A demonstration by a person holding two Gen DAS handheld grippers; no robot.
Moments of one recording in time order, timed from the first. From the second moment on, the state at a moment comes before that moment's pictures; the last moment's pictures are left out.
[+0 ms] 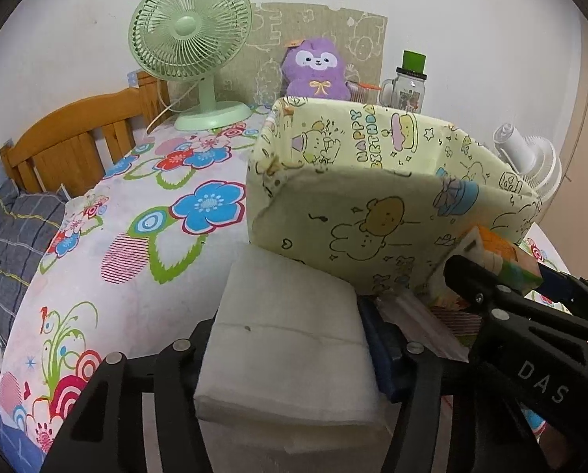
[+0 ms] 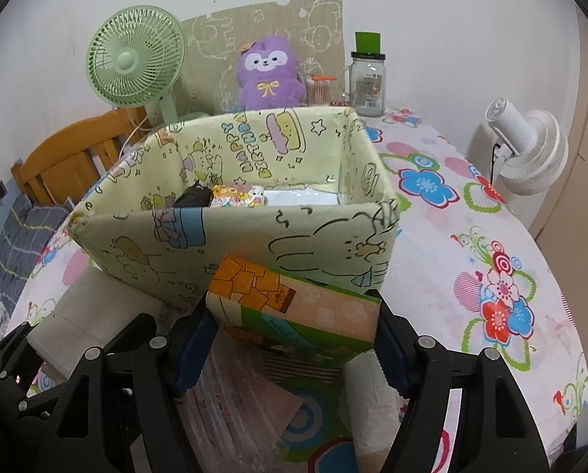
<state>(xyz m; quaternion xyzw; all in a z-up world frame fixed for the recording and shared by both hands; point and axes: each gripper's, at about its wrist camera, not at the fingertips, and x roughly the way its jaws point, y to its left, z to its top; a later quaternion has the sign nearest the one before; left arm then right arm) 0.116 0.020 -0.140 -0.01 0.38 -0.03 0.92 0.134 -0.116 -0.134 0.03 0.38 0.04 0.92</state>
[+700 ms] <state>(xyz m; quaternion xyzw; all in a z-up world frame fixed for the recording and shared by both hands) 0.096 0.004 -0.107 0.00 0.34 -0.04 0.94 0.114 -0.124 -0.105 0.04 0.34 0.04 0.94</state>
